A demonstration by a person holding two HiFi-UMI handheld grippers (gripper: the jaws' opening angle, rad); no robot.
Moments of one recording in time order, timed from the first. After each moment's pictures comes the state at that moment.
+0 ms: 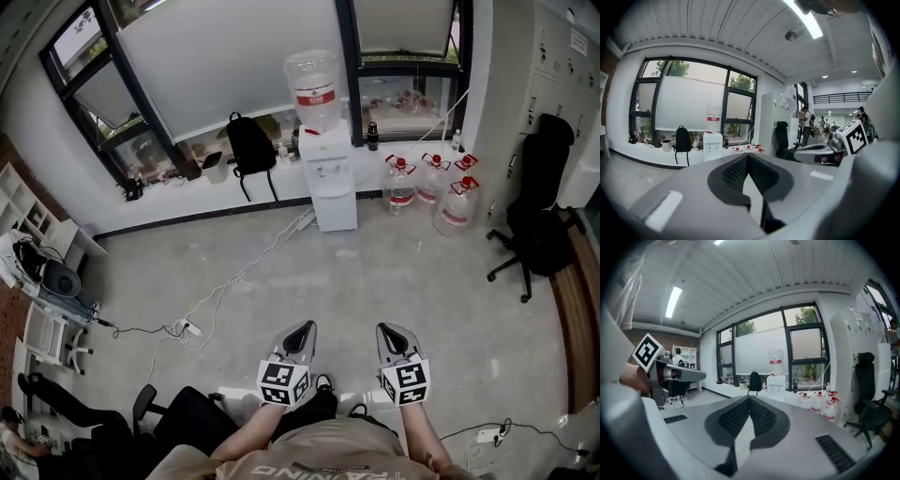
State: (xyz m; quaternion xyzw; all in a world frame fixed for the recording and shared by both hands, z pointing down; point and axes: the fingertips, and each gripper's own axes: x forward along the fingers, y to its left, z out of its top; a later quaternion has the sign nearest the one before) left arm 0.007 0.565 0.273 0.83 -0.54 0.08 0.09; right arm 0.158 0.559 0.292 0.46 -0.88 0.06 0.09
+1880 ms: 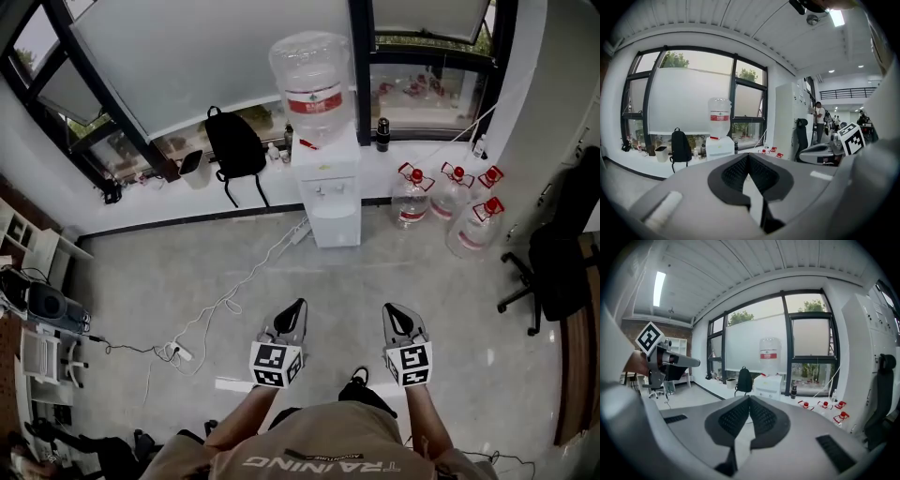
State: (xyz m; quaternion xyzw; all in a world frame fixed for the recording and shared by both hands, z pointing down) left arm -0.052 0.166 0.280 0.82 -0.55 0.10 0.09; right arm 0.133 0.157 0.323 0.46 -0.88 0.05 0.13
